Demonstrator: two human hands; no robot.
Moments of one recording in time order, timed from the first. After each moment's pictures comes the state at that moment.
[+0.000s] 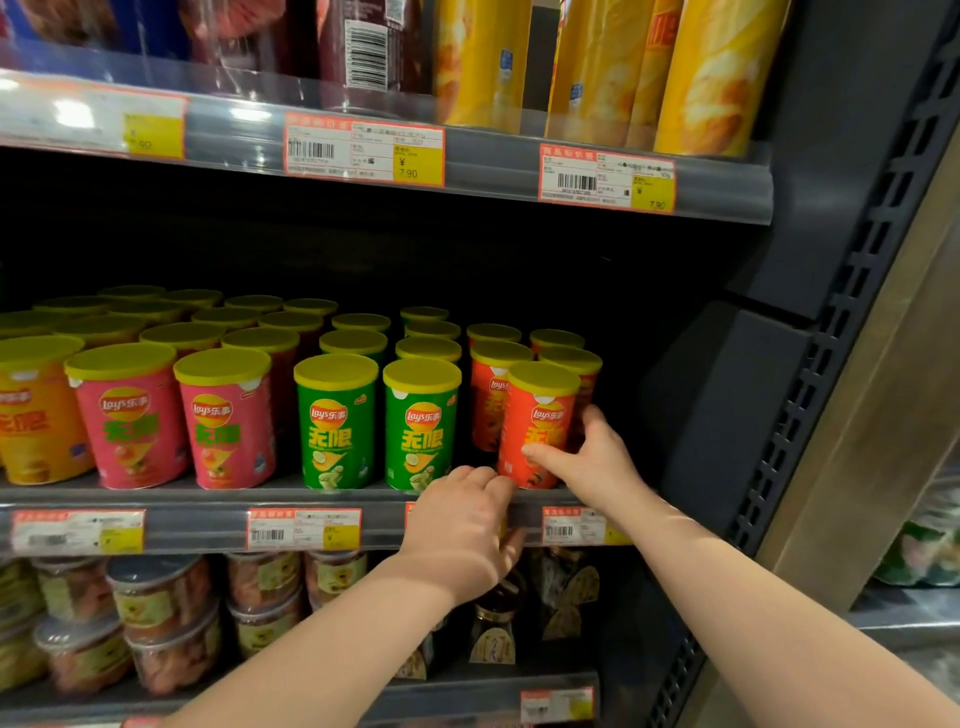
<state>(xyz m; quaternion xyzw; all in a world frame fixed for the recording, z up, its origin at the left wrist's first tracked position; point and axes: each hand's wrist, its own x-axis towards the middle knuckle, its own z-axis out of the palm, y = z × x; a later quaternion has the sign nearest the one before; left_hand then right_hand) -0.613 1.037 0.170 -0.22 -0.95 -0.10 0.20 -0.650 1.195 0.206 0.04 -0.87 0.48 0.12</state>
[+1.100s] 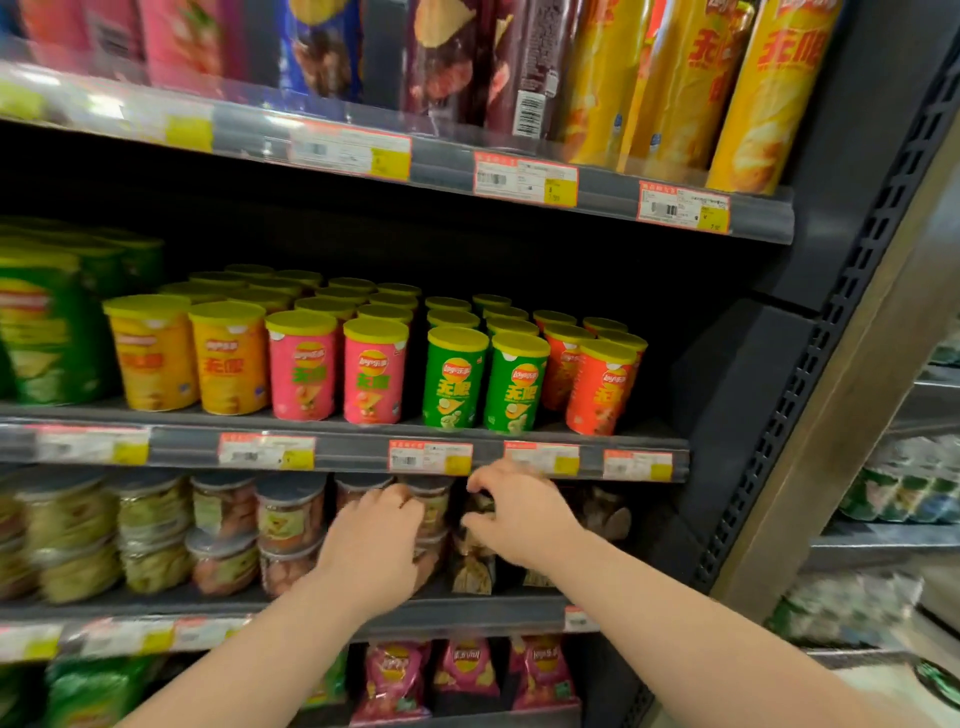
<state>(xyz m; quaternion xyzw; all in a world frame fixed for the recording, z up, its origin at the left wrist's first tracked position) -0.497 0.874 0.154 -0.11 -0.99 -0.03 0.05 -0.528 1.042 0.178 0.18 -0.98 0.10 0.05</state>
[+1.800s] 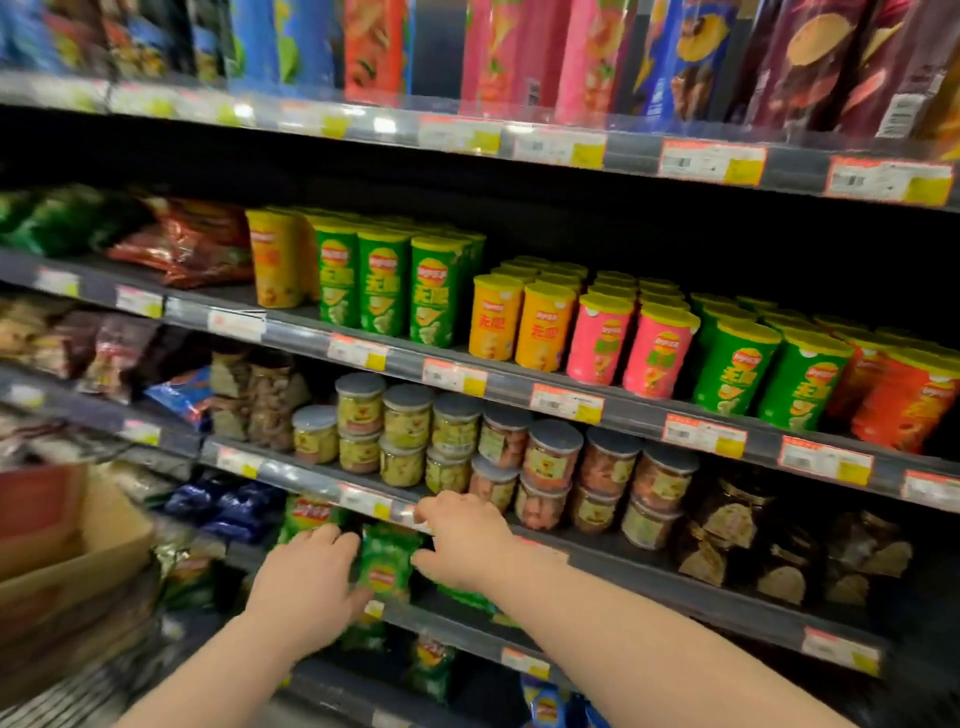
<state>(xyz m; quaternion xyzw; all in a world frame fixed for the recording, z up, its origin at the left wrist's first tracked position) -0.295 0.607 0.091 0.15 -0.99 0.01 0.00 -0.409 0.744 0.120 0.42 -0.90 0.02 -0.08</state>
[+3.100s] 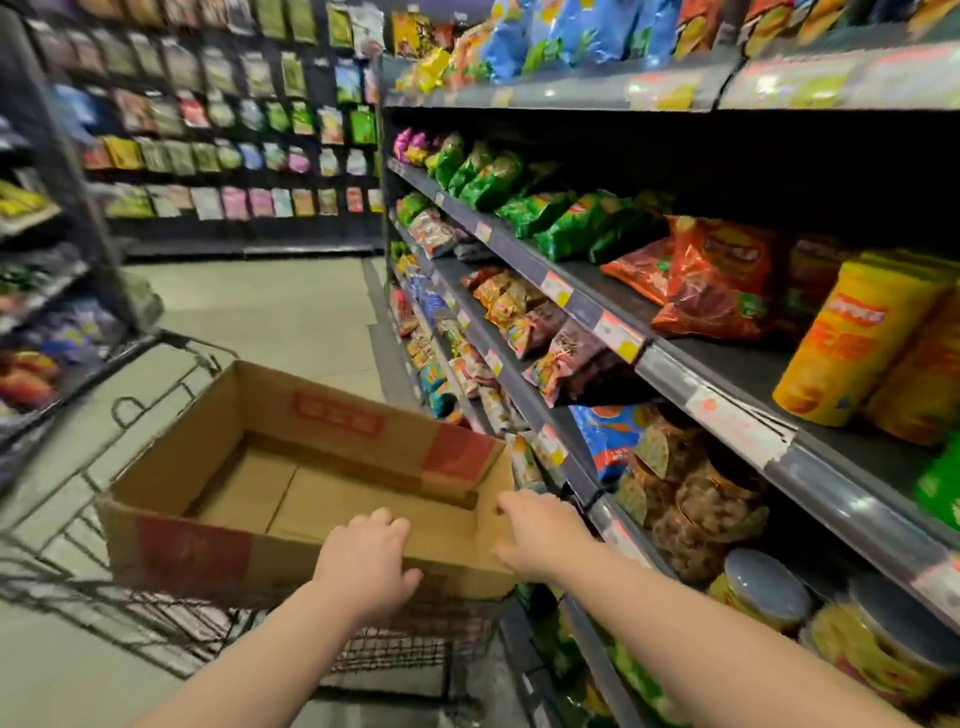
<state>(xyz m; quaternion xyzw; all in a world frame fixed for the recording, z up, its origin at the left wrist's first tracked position) -0.200 0.275 0.064 0.55 -0.83 -0.04 -0.06 -0.401 0.295 0.089 0.71 -0.69 -0.05 -0.12</state>
